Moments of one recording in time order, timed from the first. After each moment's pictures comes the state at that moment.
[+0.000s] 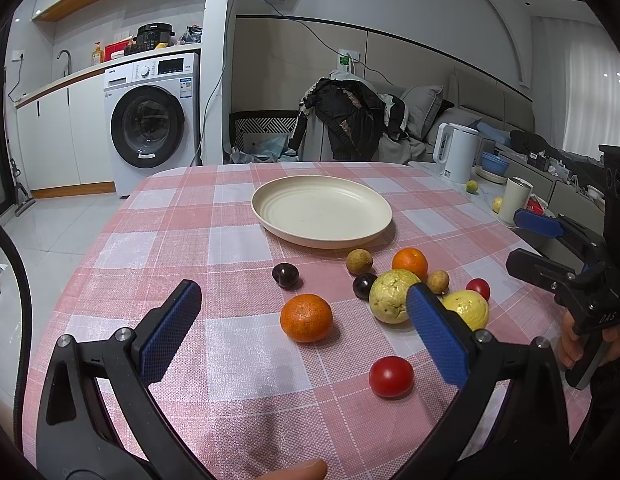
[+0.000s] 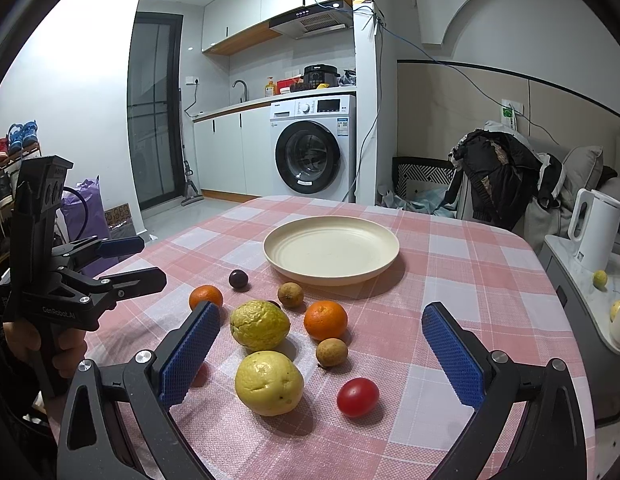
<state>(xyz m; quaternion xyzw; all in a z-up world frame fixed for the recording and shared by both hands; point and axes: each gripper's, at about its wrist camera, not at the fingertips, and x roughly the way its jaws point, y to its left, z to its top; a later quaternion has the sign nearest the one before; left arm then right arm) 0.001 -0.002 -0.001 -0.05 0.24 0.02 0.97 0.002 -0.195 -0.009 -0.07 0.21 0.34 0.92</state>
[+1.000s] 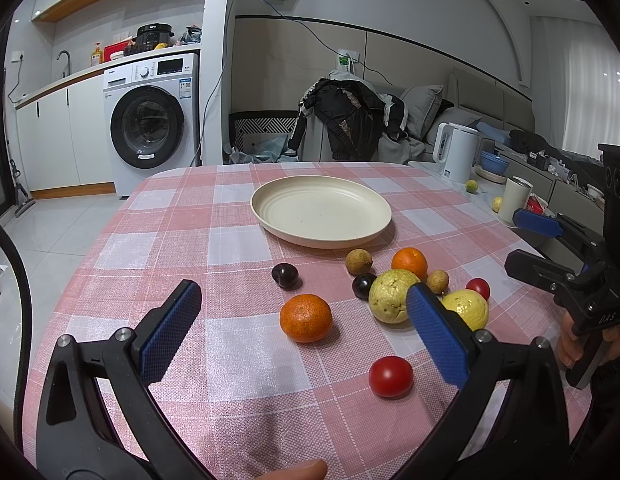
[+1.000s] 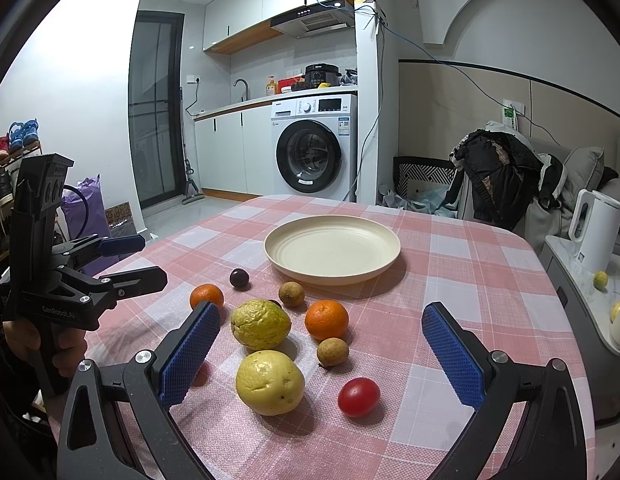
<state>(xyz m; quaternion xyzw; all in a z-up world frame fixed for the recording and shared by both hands) 0.001 -0.003 -0.001 -0.04 0.24 0.02 0.97 0.001 -0.193 -0.010 -0.07 0.21 0.34 0.92</state>
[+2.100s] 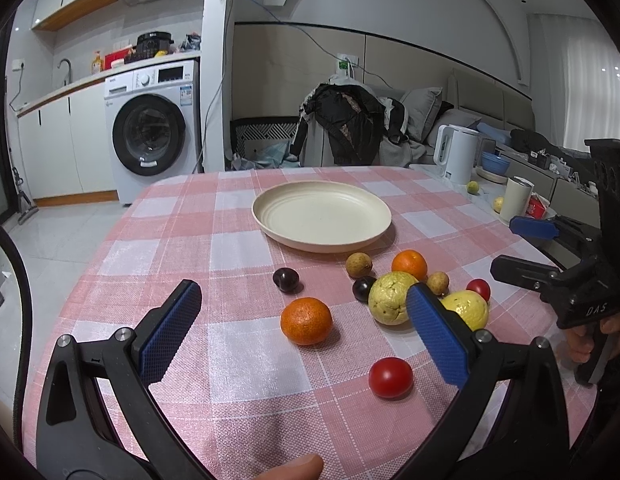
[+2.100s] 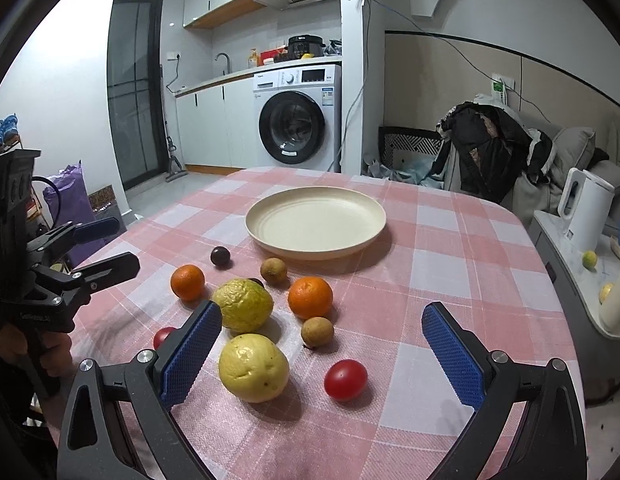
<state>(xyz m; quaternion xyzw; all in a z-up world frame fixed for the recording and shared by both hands) -0.004 -0.008 0.002 -0.03 0.23 0.03 0.97 0.012 -0.188 -0.015 -0.09 0.27 0.30 0.91</state>
